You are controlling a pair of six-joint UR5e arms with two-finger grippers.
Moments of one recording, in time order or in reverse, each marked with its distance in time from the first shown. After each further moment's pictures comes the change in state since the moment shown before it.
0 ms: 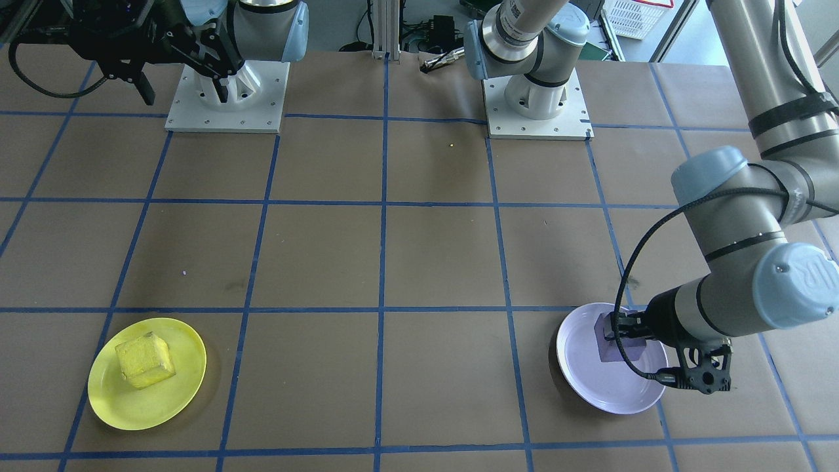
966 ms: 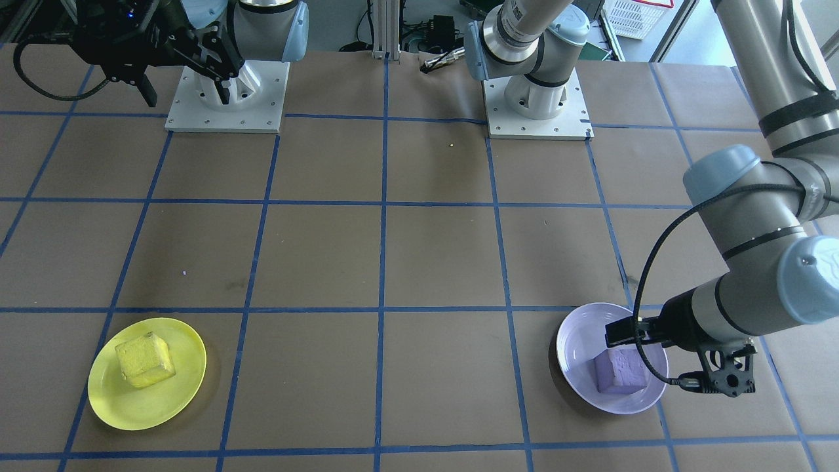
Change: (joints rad) left arm 0.012 0.018 0.019 0.013 -0.030 -0.041; right arm 0.001 0.003 0.006 0.002 0.001 -0.002
